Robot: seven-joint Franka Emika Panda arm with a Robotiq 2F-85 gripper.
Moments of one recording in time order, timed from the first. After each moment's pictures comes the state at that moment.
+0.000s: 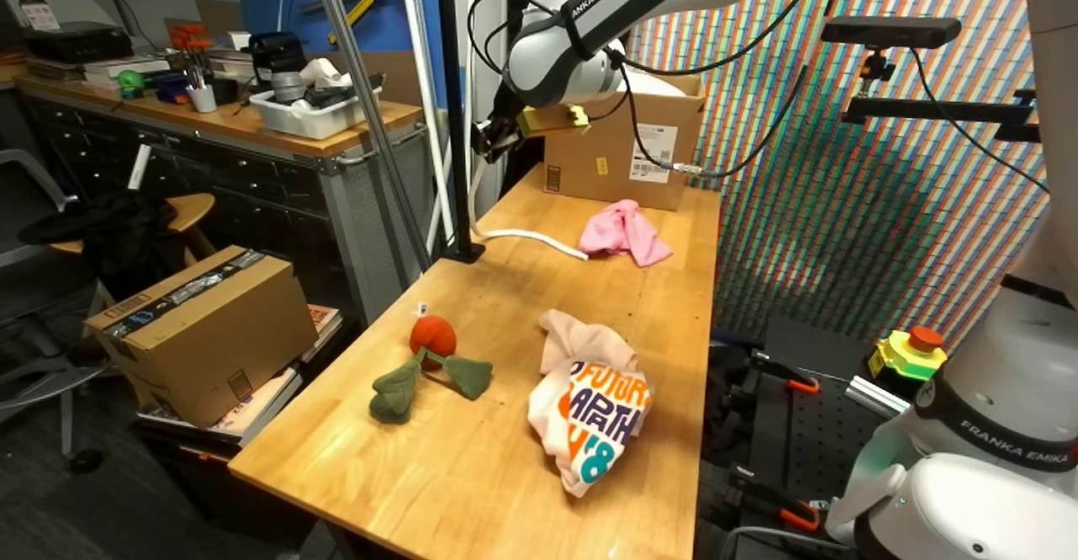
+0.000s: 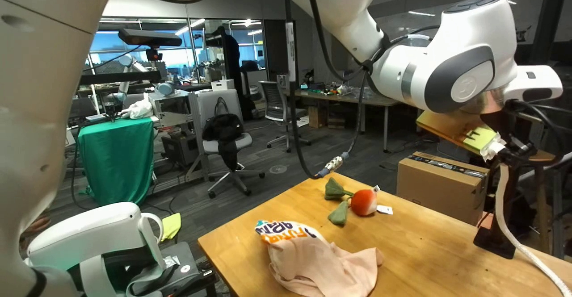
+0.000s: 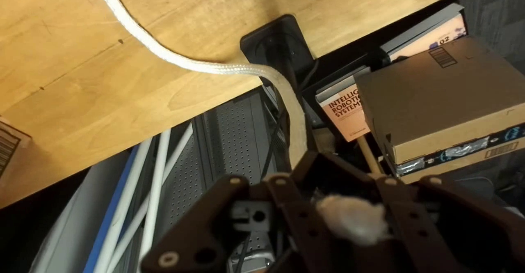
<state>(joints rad) -0.16 0.52 -0.03 -1.72 0.13 2.76 0.03</state>
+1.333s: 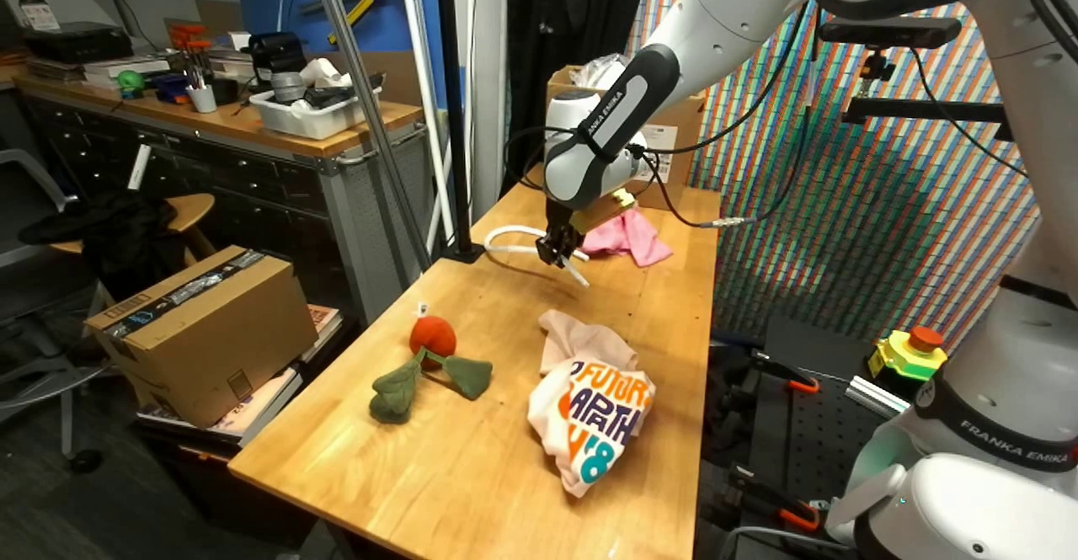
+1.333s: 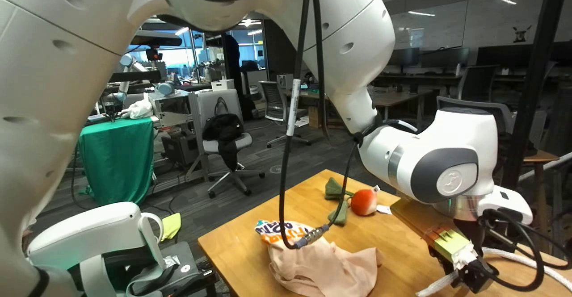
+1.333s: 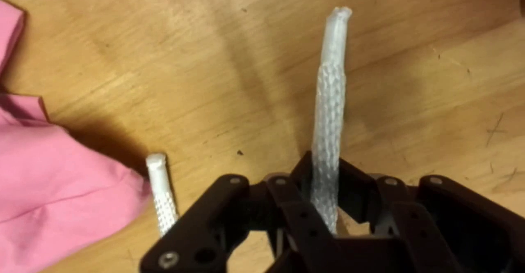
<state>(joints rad) -0.12 0.65 -0.13 -1.91 0.01 2.62 0.04</state>
